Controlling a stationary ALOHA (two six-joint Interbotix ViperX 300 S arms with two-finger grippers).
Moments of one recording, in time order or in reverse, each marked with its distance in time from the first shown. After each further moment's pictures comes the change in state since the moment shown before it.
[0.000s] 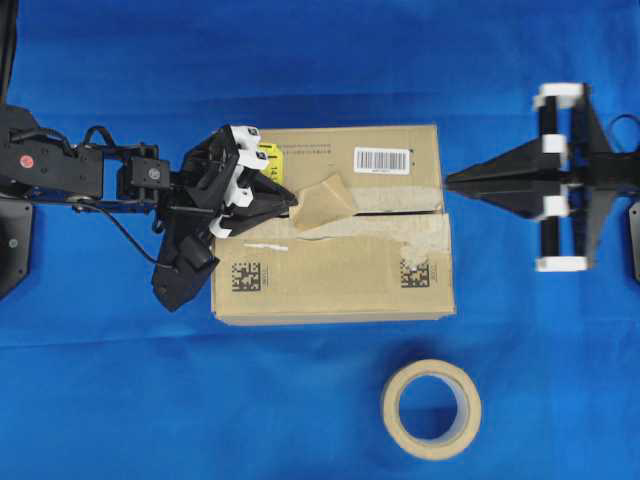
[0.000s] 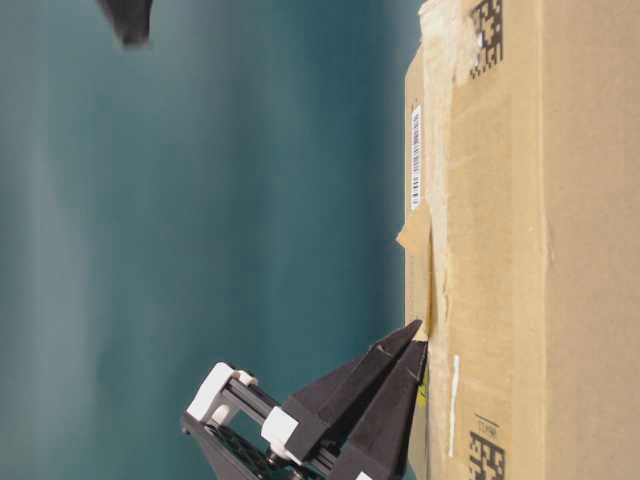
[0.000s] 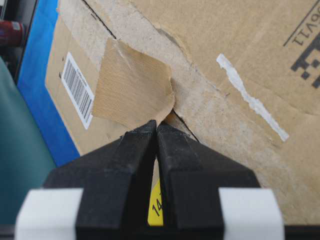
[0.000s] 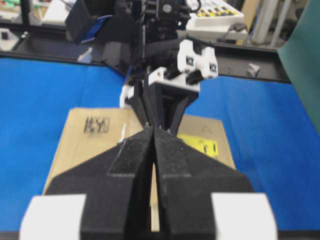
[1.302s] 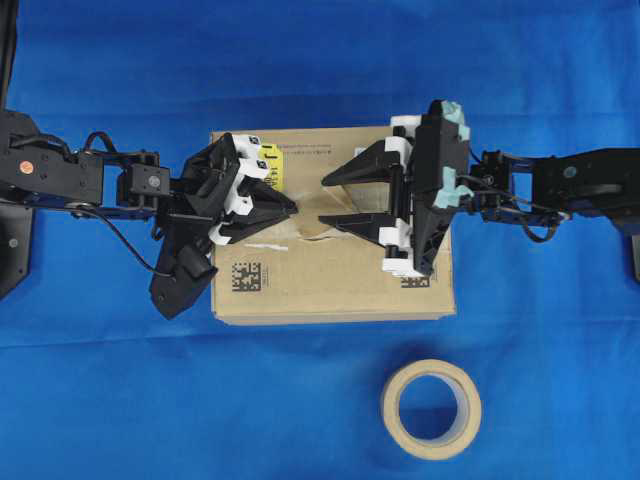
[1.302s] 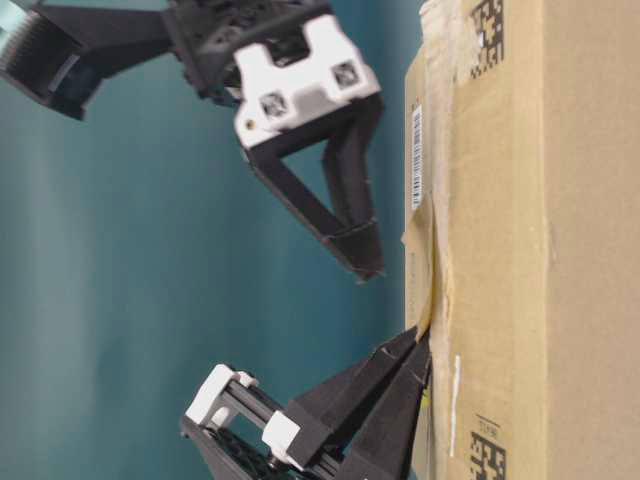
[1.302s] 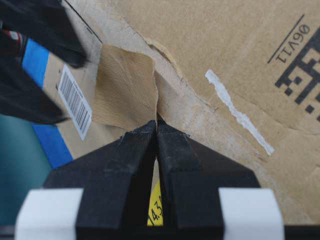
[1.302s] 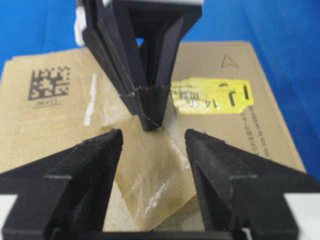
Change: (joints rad) left arm -0.021 0.000 0.002 0.000 0.000 0.002; right arm -0.011 0.545 -0.255 0.152 -0.025 0.000
